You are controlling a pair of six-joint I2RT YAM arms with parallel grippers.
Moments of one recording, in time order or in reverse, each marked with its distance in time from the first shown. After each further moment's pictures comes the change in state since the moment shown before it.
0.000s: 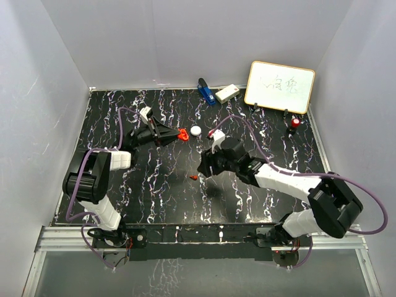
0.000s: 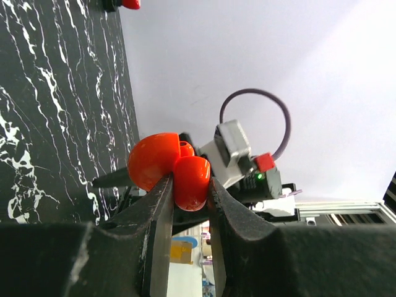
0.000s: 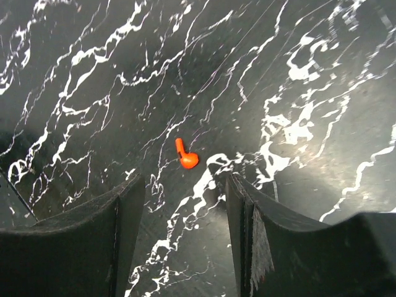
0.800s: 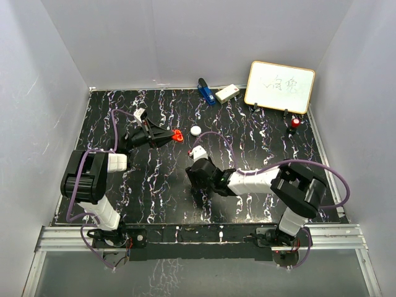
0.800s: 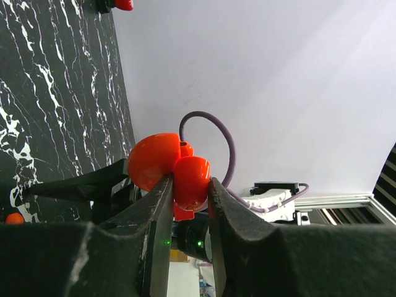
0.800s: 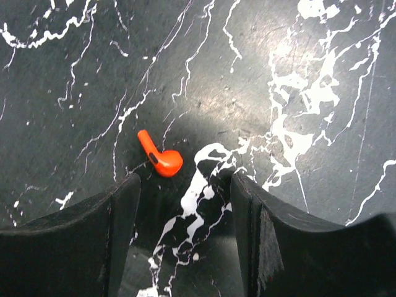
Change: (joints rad) left arm 0.076 -0.010 -0.053 0.104 0.049 -0.061; right arm 0.285 0.304 0.064 -0.023 0.464 0.072
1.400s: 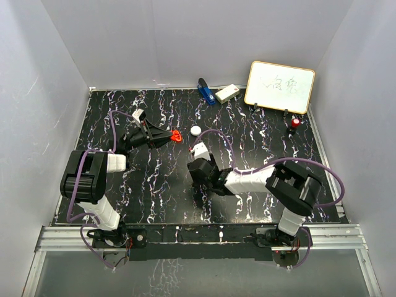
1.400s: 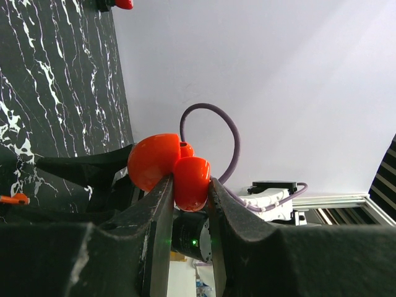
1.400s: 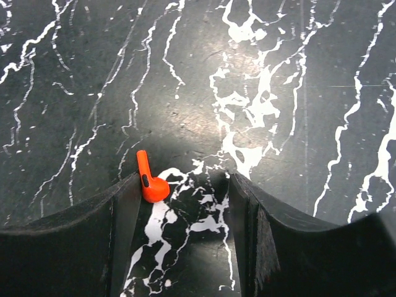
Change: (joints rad) left arm 0.019 0.000 -0.012 0.022 0.019 -0.024; right arm 0.008 0.051 0.031 0.028 0.192 0.009
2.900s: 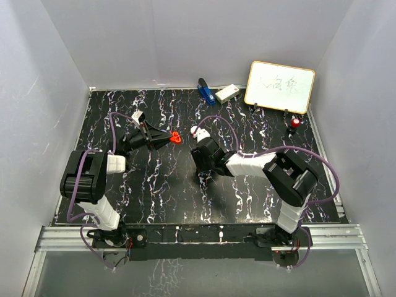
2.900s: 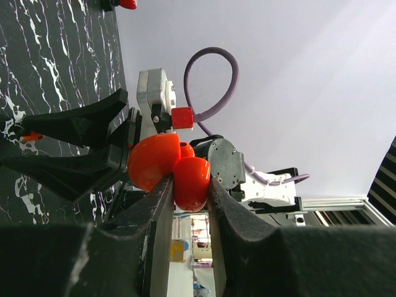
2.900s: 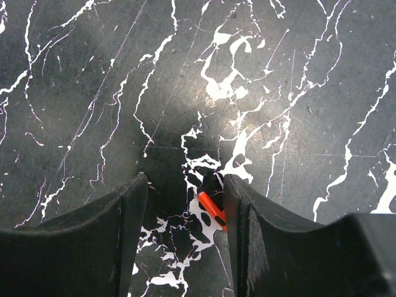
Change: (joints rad) left arm 0.006 0.000 -0.022 0.005 0.000 -0.001; right arm -0.203 0.076 0.139 -0.079 -0.287 -0.117
